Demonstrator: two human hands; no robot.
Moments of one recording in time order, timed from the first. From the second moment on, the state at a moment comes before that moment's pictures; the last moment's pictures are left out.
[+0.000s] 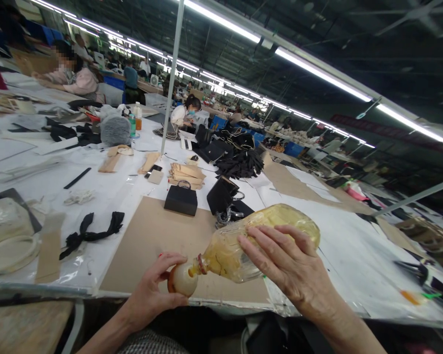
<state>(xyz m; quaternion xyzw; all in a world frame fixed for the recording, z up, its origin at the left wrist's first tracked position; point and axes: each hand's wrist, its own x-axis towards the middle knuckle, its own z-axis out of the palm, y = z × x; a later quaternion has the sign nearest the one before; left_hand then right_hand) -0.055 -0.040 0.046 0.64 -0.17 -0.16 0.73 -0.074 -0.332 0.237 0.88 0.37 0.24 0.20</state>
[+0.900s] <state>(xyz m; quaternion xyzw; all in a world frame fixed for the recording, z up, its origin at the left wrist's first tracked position) -0.047 -0.041 0.041 0.64 -0.17 -0.14 0.74 -0.068 -0.327 0.239 0.87 0.39 0.20 0.23</state>
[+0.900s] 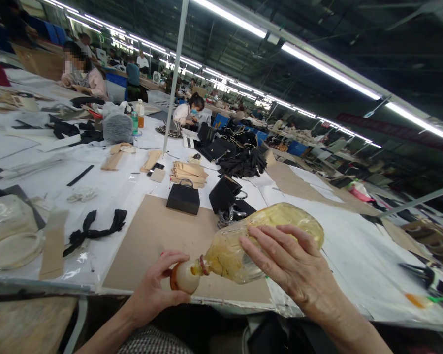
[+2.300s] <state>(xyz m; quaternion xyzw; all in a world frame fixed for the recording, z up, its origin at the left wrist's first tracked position) -0.048 -0.040 0.044 0.63 -0.17 -0.14 0.75 -0.070 -0.330 0.240 0.88 0.38 0.21 0.21</state>
